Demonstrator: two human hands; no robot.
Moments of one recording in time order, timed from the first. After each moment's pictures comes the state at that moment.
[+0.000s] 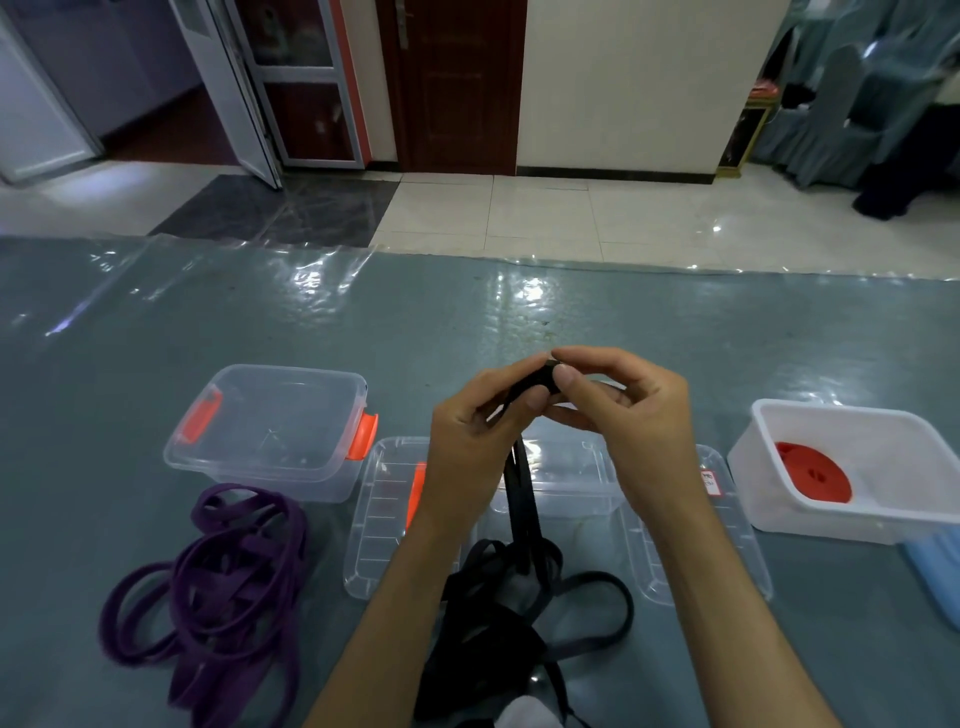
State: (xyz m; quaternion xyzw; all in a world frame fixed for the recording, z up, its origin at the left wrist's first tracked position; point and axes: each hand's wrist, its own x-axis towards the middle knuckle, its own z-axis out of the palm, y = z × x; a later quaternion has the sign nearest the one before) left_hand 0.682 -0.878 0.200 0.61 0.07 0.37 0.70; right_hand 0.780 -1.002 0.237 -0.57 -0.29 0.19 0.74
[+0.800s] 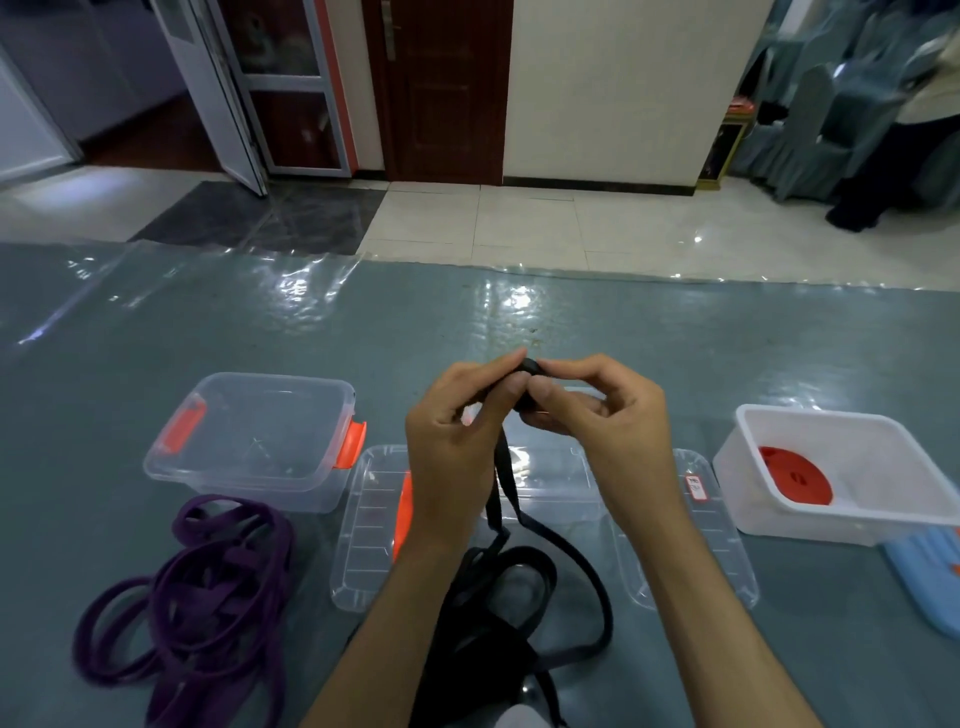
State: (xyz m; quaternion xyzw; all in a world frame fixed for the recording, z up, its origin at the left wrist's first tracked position) left_hand 0.681 -0.884 0.214 0.63 0.11 0.47 0.61; right_hand 0.770 -0.997 0.238 -0.59 -0.29 0.18 0.73
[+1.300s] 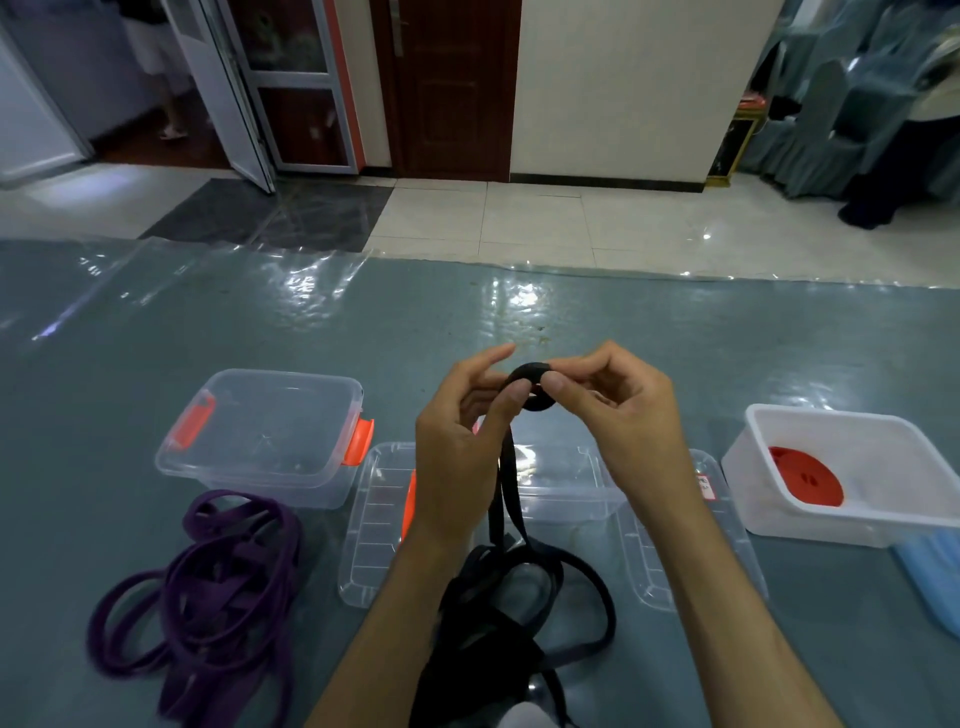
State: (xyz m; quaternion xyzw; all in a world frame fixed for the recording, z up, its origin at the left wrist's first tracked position) left_hand 0.678 -0.879 0.203 0.66 0.13 0.44 0.60; right_hand 0.782 -0.996 0.241 -0.64 -0.32 0.14 0.69
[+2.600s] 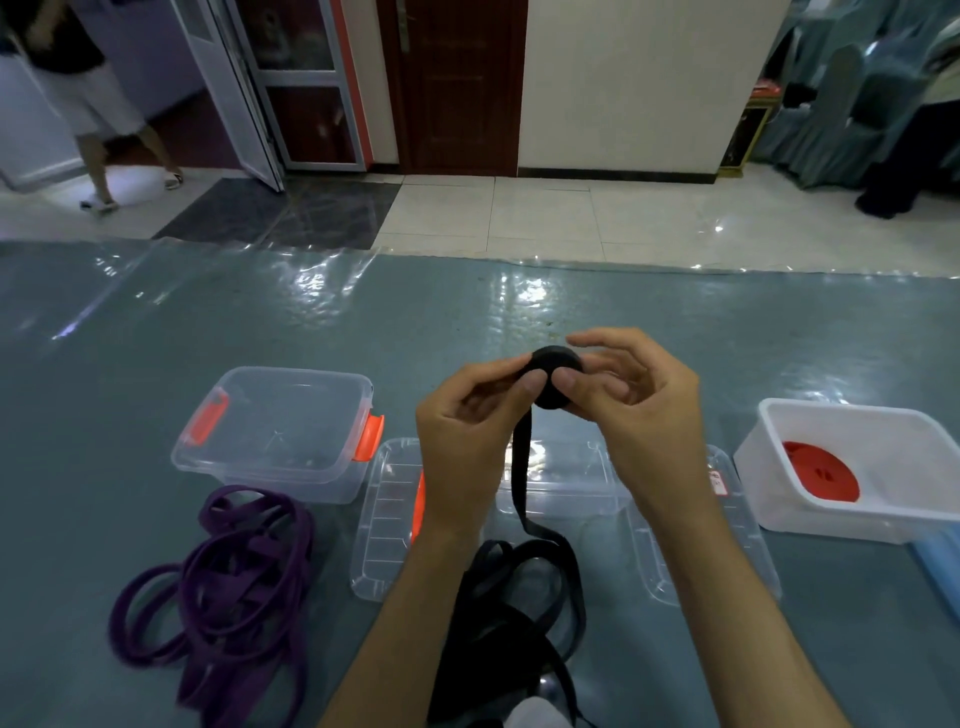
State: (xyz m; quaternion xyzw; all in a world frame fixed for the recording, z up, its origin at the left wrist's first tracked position) left_hand 0.681 -0.879 0.207 0.57 0.09 0.45 0.68; right_hand 0.775 -0.998 0.244 -0.60 -0.32 0.12 0.73
